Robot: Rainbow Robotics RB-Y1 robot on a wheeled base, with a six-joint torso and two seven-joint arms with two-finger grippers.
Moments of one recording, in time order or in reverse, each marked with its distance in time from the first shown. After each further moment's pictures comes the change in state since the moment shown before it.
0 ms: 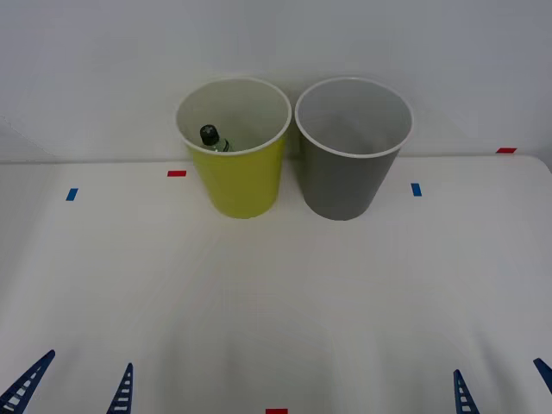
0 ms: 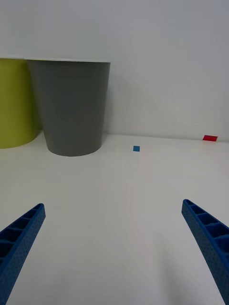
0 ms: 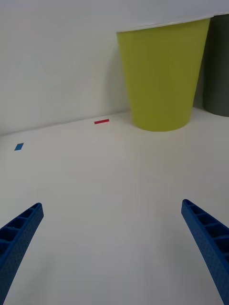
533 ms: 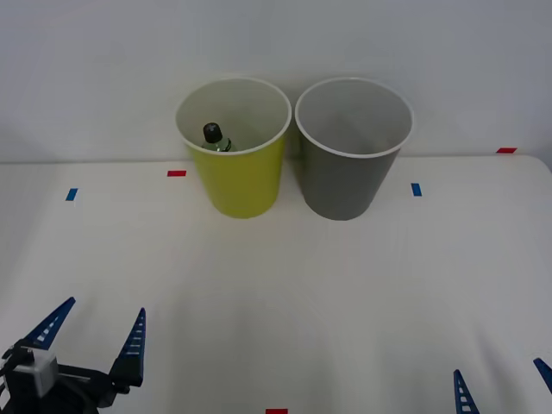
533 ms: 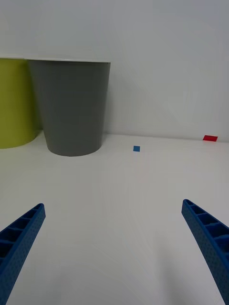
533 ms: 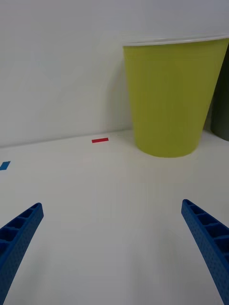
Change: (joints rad) right arm 0.000 0.000 0.000 0.000 0.000 0.000 0.000; left arm -0.211 0.028 -0.010 -0.018 0.107 0.183 0.003
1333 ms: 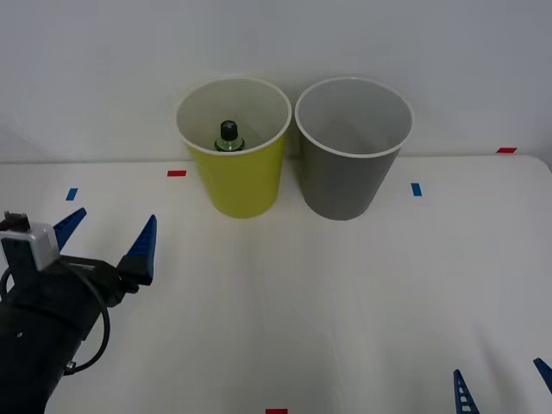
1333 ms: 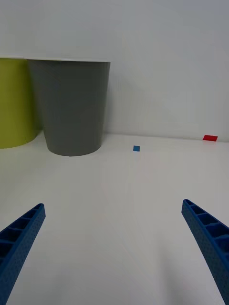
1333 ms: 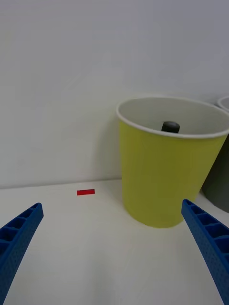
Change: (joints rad) right arm 0.000 0.000 0.000 0.000 0.000 0.000 0.000; left arm -0.254 0.023 0.064 -0.316 0.194 0.545 -0.008
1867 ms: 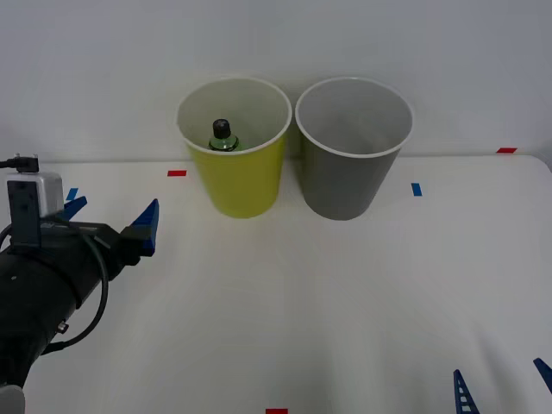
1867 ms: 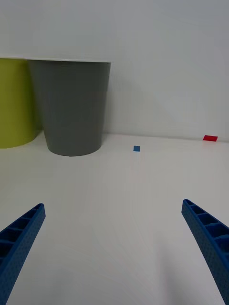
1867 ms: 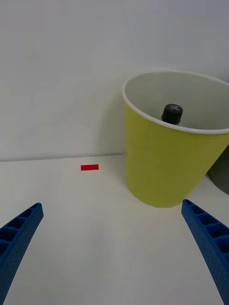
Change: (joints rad) right arm 0.000 0.000 0.000 0.000 0.000 0.000 0.000; left arm -0.203 -0.093 0.083 -0.222 0.014 0.661 0.025
